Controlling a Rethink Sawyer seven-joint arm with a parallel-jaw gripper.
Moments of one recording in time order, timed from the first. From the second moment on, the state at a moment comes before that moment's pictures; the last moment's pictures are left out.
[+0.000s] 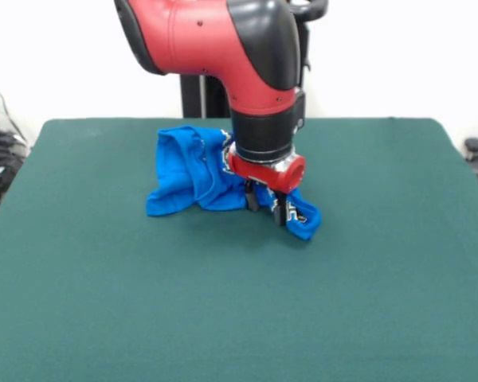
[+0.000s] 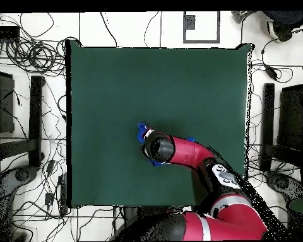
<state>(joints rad) -0.32 -0.44 0.11 1.77 -0.09 0.25 2.24</state>
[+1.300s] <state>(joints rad) -0.32 -0.45 0.19 1.88 -0.09 0.25 2.24</state>
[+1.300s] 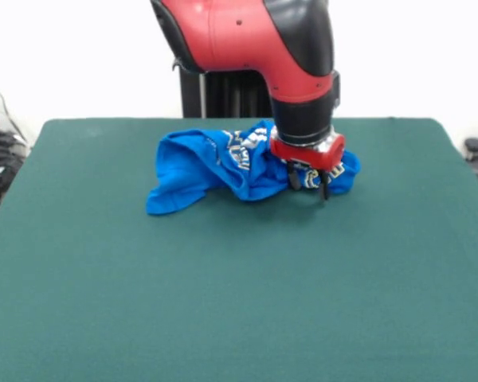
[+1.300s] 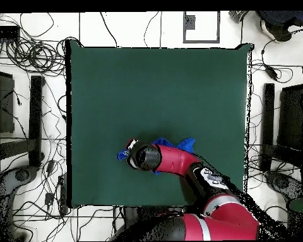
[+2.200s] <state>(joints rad) -0.27 -0.46 0.19 1.93 -0.06 0.25 2.24</state>
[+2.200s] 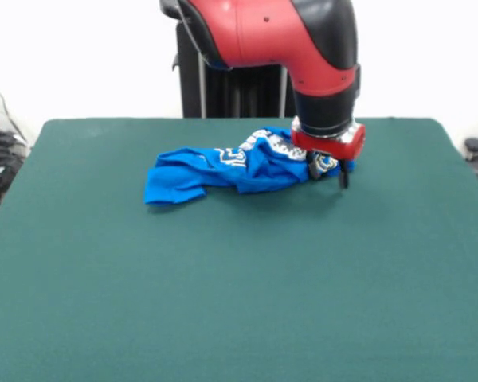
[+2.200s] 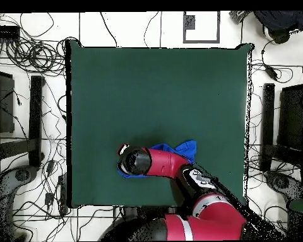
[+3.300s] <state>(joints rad) -0.31 -0.62 0.19 1.97 -0.05 0.32 2.24</state>
